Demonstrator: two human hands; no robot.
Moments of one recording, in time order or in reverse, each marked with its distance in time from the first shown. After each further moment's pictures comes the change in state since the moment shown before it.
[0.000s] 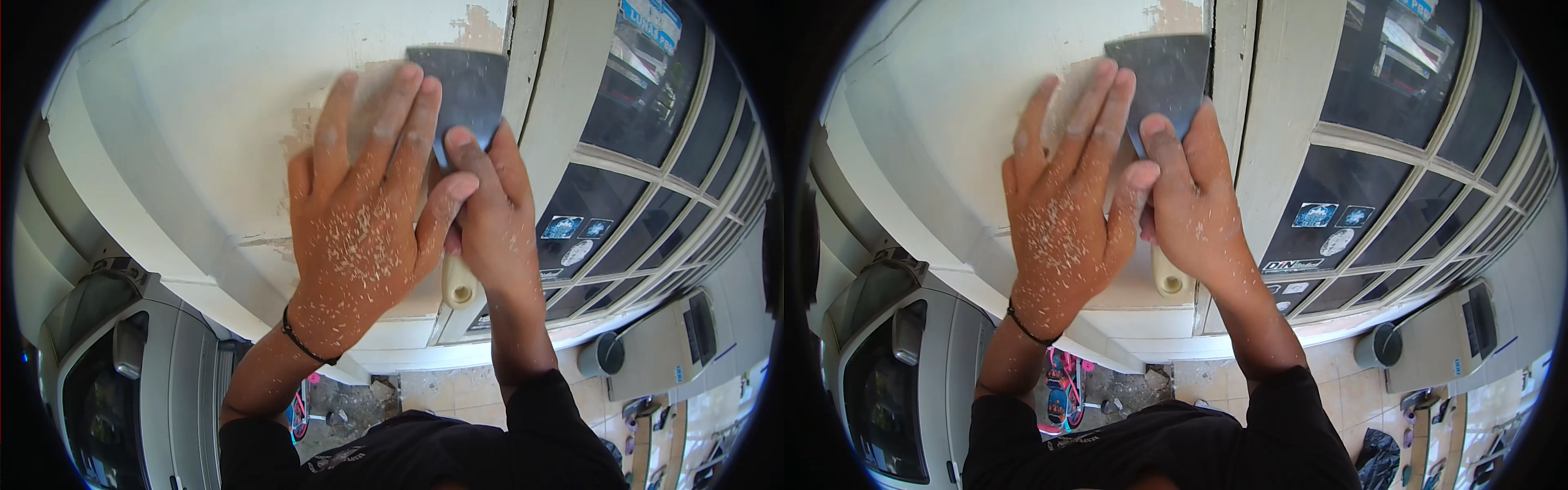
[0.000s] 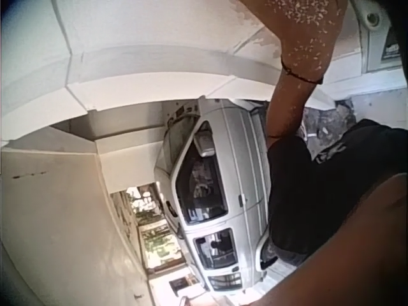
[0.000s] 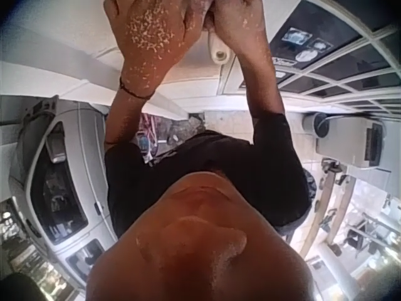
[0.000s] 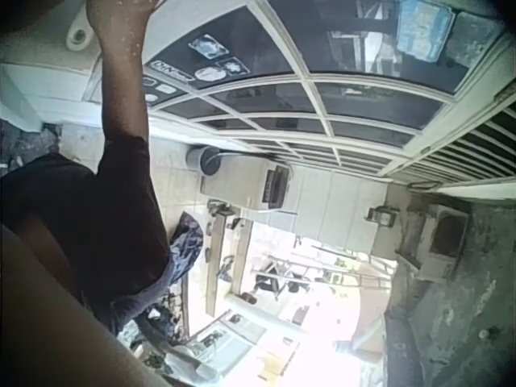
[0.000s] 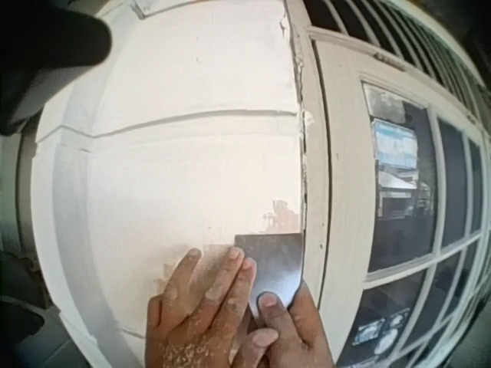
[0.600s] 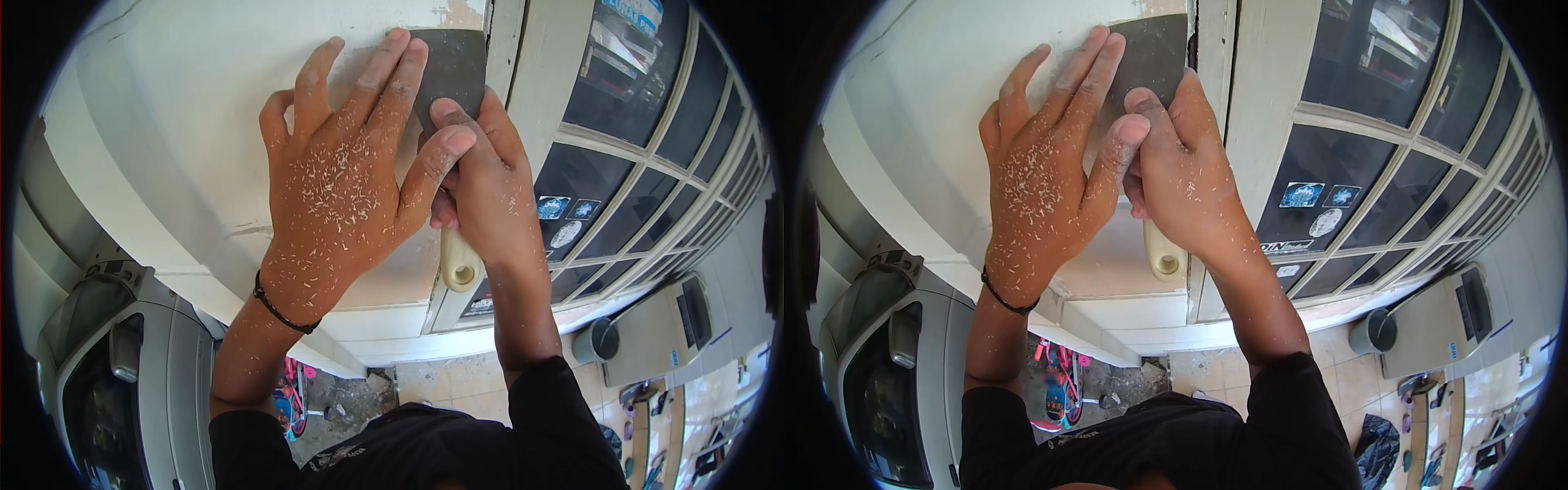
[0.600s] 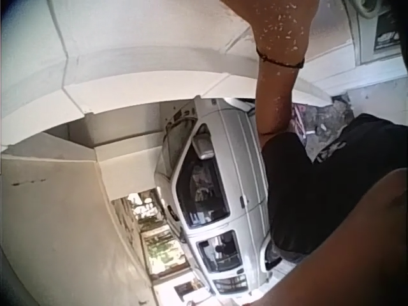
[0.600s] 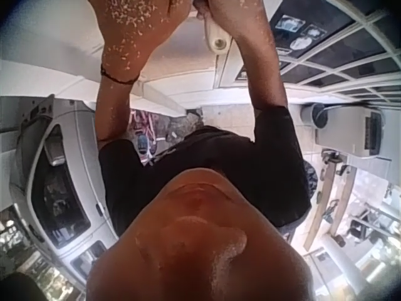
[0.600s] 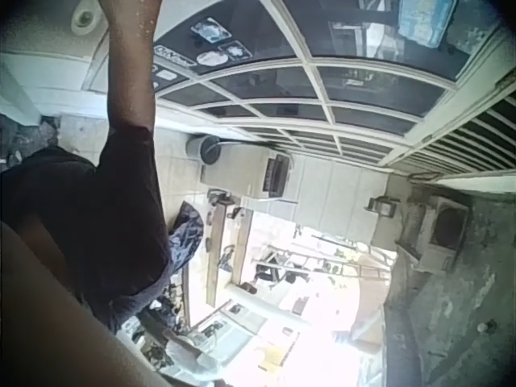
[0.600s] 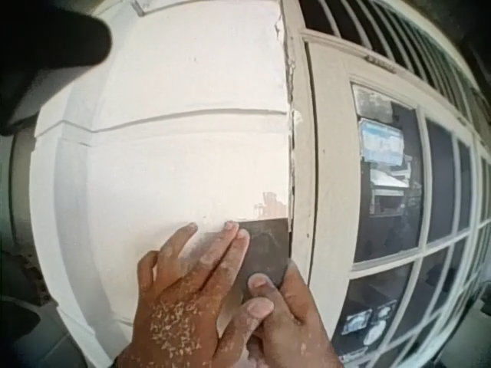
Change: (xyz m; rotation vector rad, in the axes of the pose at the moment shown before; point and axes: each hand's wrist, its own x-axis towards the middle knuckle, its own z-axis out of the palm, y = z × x) left_hand 0.017 -0.010 -0.015 0.120 0.023 0.085; right_hand 0.002 -0.007 0.003 0.085 -0.070 0.059
